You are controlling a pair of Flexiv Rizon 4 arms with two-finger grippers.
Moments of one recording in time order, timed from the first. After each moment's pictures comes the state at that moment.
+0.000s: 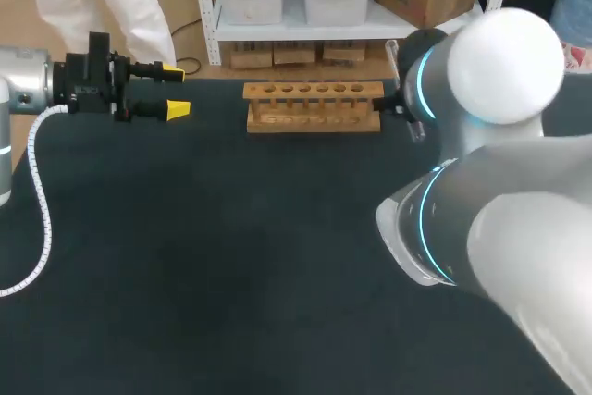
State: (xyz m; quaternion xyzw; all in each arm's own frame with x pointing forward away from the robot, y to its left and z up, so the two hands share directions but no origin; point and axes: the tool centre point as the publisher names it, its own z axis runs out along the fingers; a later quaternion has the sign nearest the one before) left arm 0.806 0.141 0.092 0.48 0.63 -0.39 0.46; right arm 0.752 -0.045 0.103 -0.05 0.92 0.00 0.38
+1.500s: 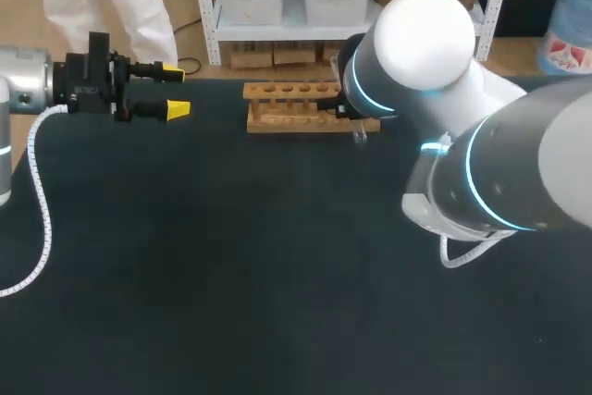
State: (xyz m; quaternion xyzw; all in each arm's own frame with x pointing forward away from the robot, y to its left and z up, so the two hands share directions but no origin) left arm 0.806 0.141 0.092 0.48 0.63 -0.39 0.46; right arm 0.788 0.030 0.057 -0.07 0.94 0.03 0.33
